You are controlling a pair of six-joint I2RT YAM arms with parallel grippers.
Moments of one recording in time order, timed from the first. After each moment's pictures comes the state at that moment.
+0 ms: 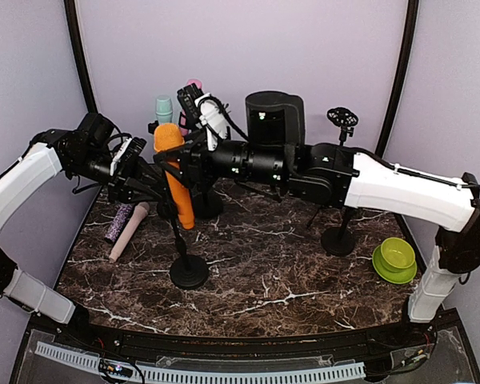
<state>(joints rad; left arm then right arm) -0.29 1.37 1.40 -1.09 1.12 1.17 1.22 1.74 1.75 -0.09 -0.01 0.07</state>
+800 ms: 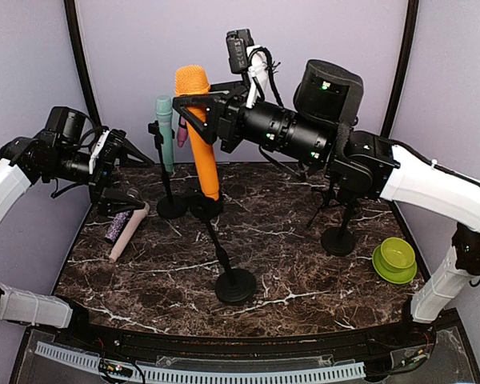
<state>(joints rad) -0.30 1.15 1.37 -0.99 1.03 0.94 1.22 1.59 1.72 0.08 0.00 0.06</state>
